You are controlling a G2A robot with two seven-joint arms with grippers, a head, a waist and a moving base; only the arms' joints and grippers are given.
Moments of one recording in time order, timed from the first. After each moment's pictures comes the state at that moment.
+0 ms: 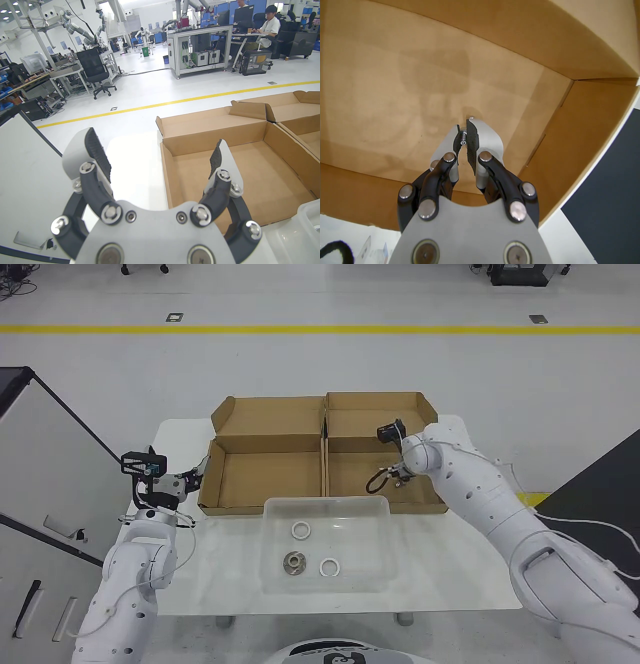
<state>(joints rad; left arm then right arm) 1.73 -1.15 -1.60 -1.80 1.33 0.00 0.00 -0.73 -1.20 0.68 -1.03 -0.83 0.18 1.18</state>
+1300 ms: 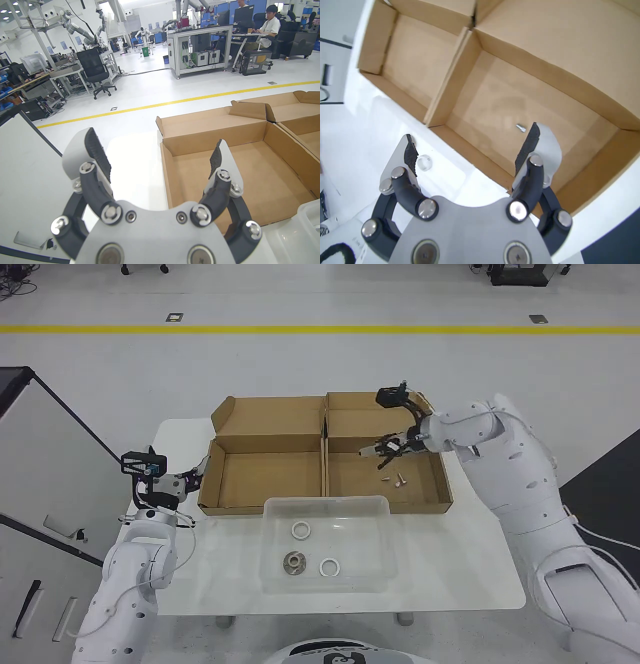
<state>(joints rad) 1.73 -1.15 -1.60 -1.80 1.33 0.00 0.00 -0.84 -1.13 1.09 -1.38 -0.39 -0.06 1.32</state>
